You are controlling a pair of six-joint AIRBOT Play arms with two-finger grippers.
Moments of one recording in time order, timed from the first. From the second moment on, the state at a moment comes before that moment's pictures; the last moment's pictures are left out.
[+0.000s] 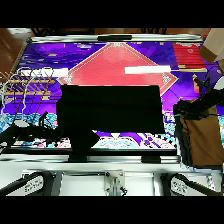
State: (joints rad) left arm 0.23 -1.20 0.49 0.82 -1.05 -1.26; right arm -0.25 -1.31 1.21 -1.38 1.54 1.50
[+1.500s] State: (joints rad) left arm 0.28 -1.16 0.87 0.81 -1.13 -1.14; right arm -0.07 -1.43 1.08 -1.22 1.17 1.50
